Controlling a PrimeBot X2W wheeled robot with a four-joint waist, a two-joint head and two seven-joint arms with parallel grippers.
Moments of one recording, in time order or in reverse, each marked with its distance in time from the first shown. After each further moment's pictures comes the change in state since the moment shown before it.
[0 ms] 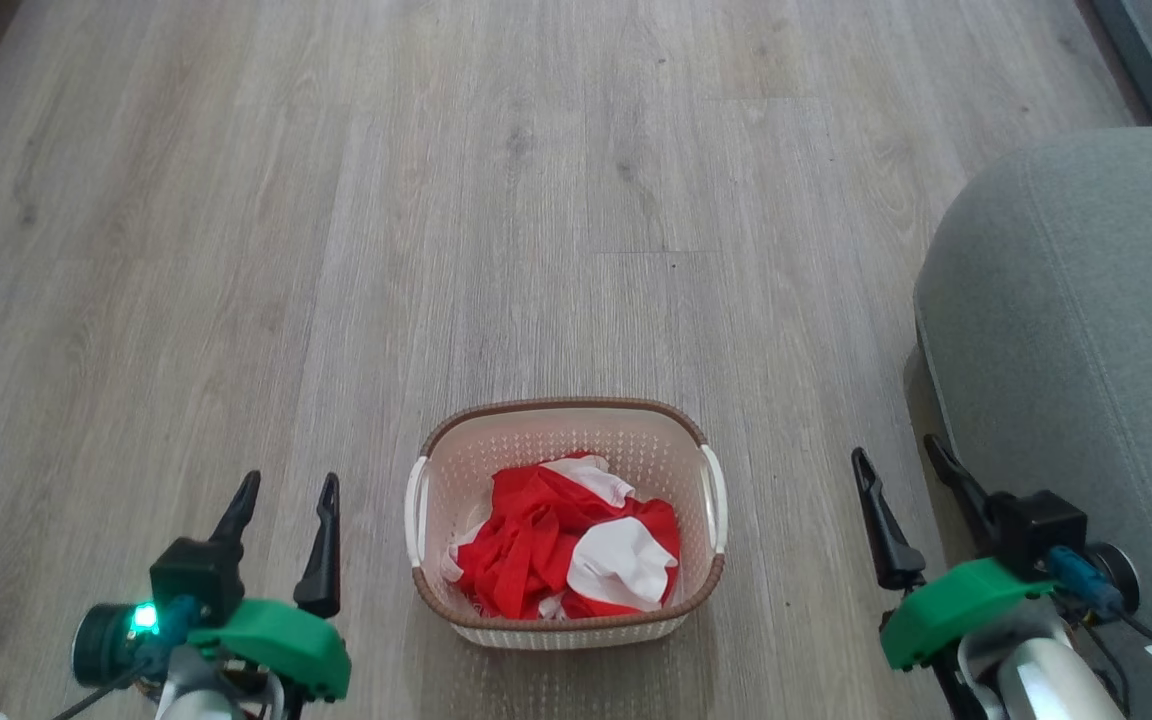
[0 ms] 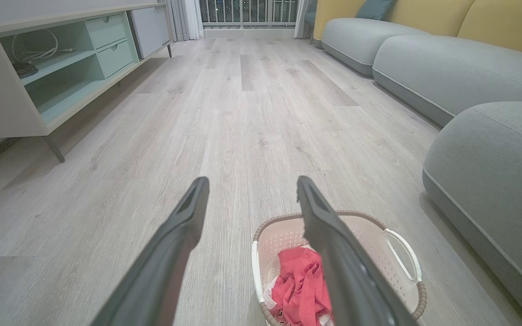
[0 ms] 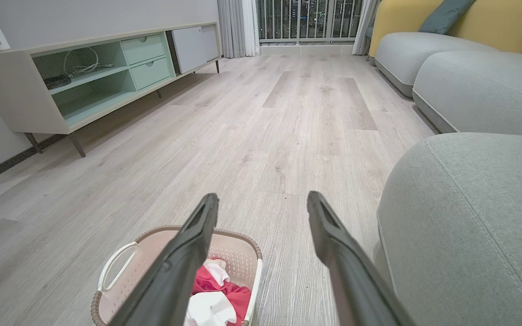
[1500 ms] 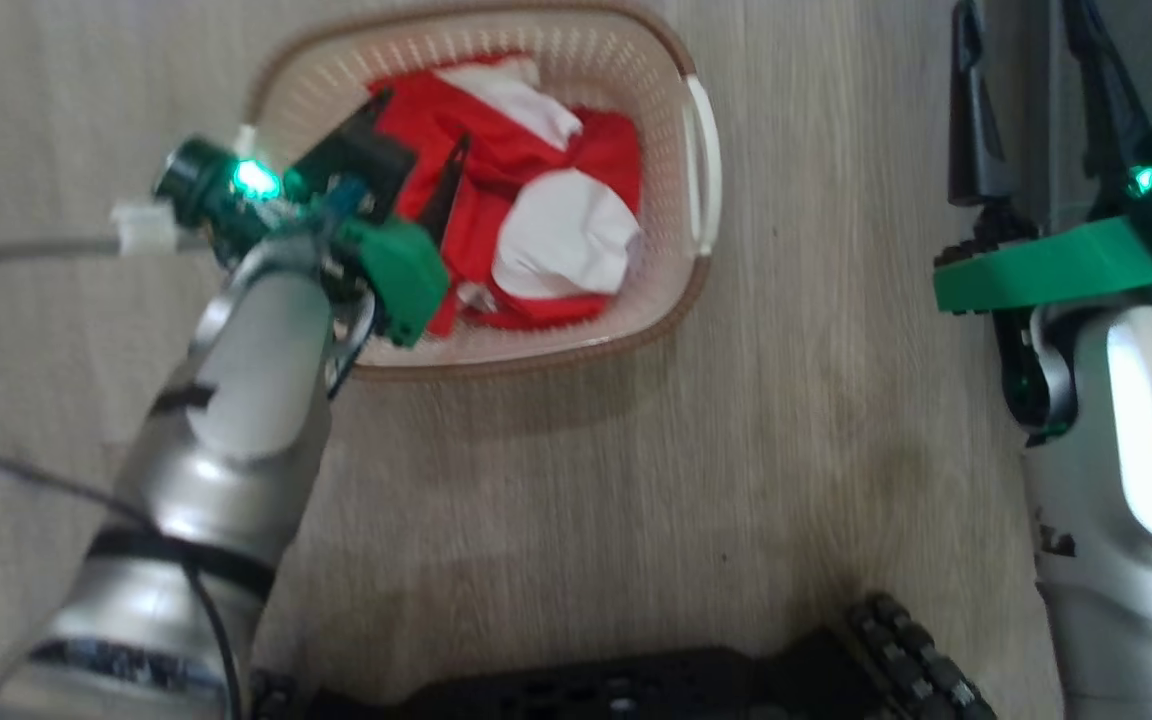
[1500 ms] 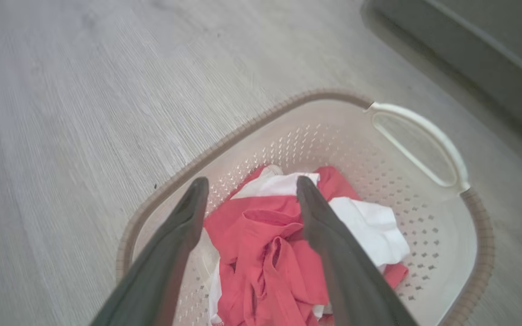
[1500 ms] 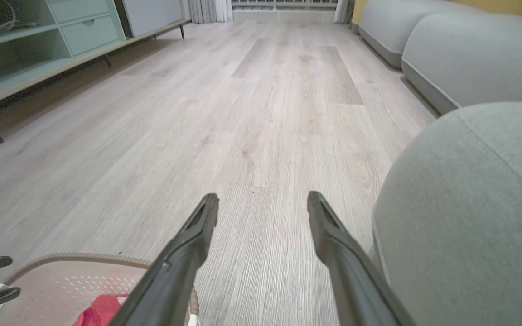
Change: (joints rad) left arm -0.806 0.007 -0.320 0.497 0.152 -0.044 0.036; right arm -0.472 0.012 -0.078 -0.178 -0.054 0.000 -0.004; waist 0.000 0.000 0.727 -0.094
